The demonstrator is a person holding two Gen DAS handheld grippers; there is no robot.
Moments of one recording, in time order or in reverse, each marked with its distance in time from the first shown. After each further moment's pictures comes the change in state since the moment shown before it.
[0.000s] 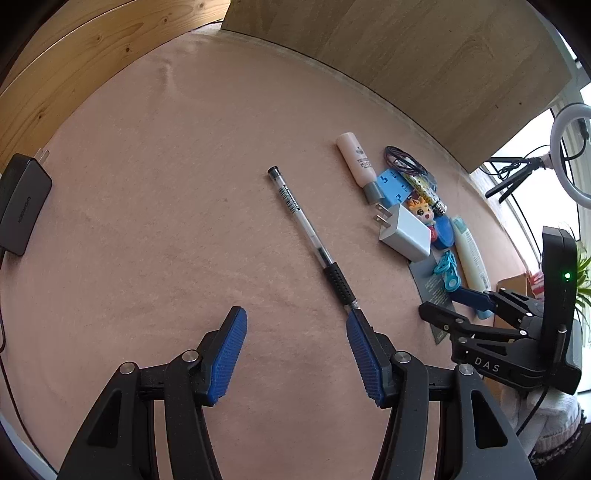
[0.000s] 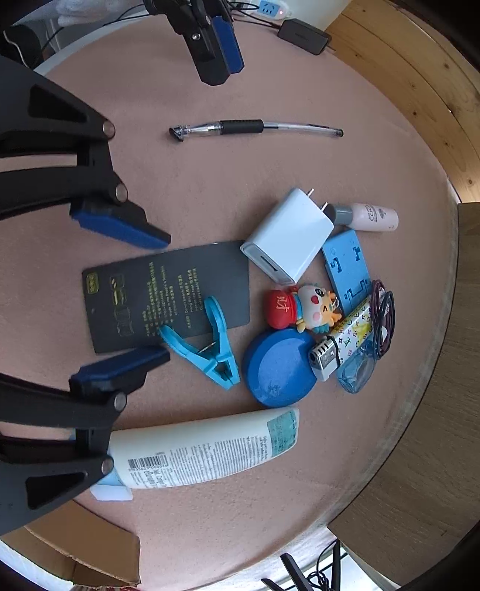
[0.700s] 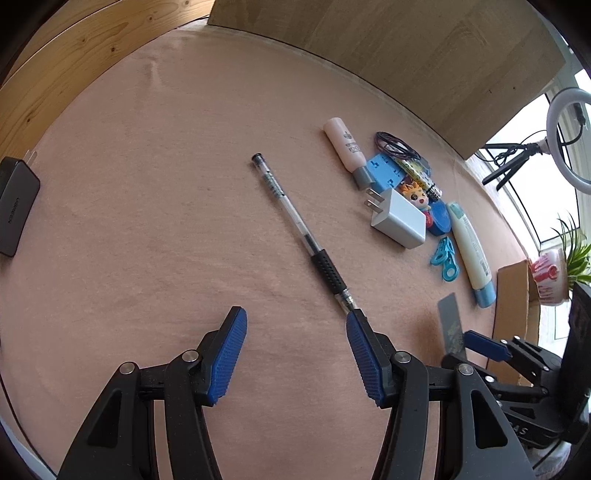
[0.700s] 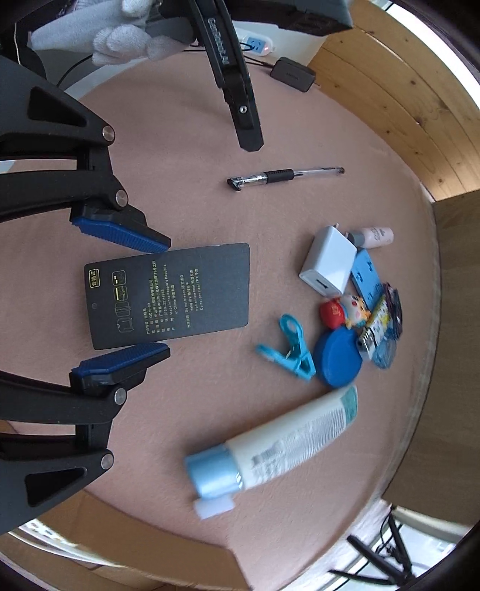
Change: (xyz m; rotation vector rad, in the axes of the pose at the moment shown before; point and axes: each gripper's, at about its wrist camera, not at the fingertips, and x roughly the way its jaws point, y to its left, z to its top) left arm 0.023 -0.025 -0.001 0.038 0.022 -0.003; right arm -0.055 -0.013 -0.074 0.155 -0.075 0.120
